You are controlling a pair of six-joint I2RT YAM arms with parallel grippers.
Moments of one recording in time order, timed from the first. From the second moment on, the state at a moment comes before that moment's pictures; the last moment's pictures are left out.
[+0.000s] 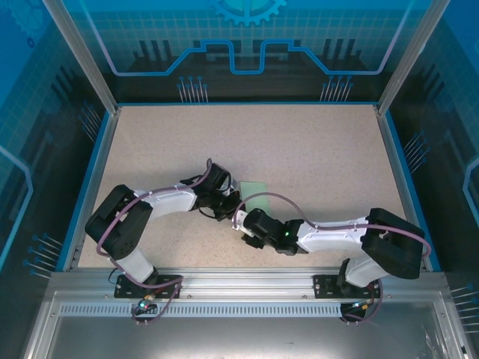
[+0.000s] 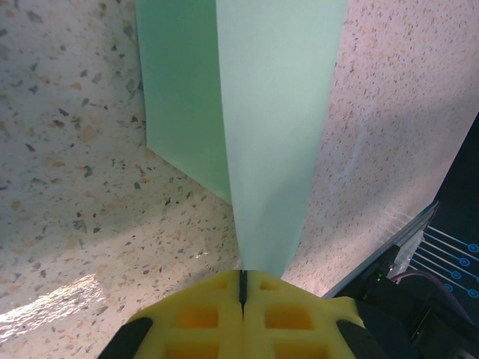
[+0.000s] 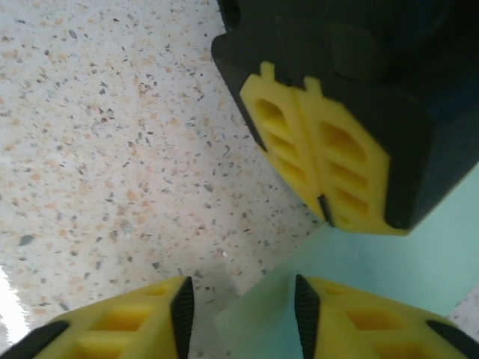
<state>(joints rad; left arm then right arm) -0.59 1.66 0.84 -0.22 0.58 -0.96 1.10 1.47 0.63 -0.06 0.27 -0.14</state>
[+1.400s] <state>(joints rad) -0.51 2.07 1.26 -0.40 0.66 -0.70 0.76 1.53 0.74 -0.23 -0.35 0.04</state>
